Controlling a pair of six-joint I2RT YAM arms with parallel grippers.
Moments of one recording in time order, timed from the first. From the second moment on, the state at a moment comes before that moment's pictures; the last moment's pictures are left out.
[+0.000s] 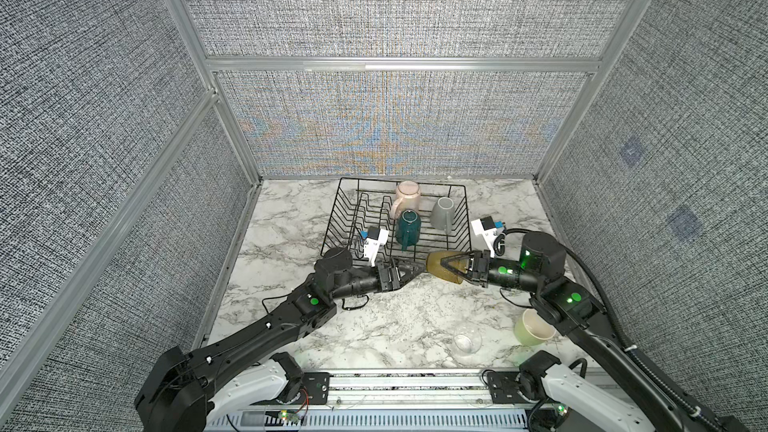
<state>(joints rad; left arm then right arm) -0.83 1.05 0.61 0.35 0.57 -1.10 0.50 0.83 0.79 -0.21 -0.73 1.02</state>
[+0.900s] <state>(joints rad) -0.88 1.07 0.65 0.50 0.66 -1.11 0.56 0.94 0.73 0.31 -0.93 1.44</state>
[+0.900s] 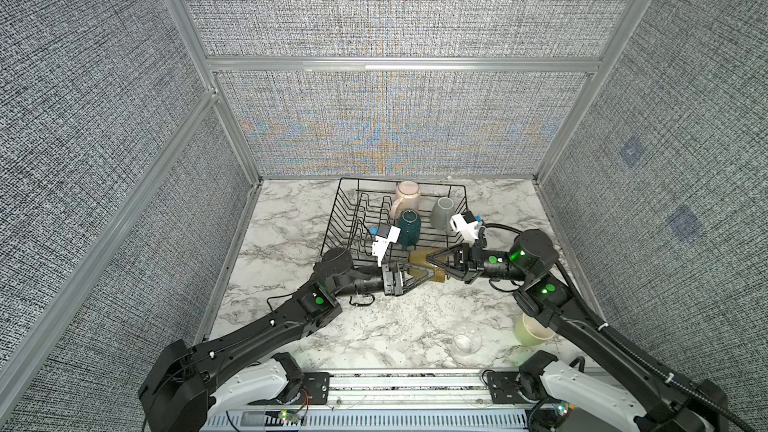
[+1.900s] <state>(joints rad) -0.88 1.05 0.62 0.63 0.58 -1.27 0.62 0.90 0.76 0.21 -0.97 1.14</state>
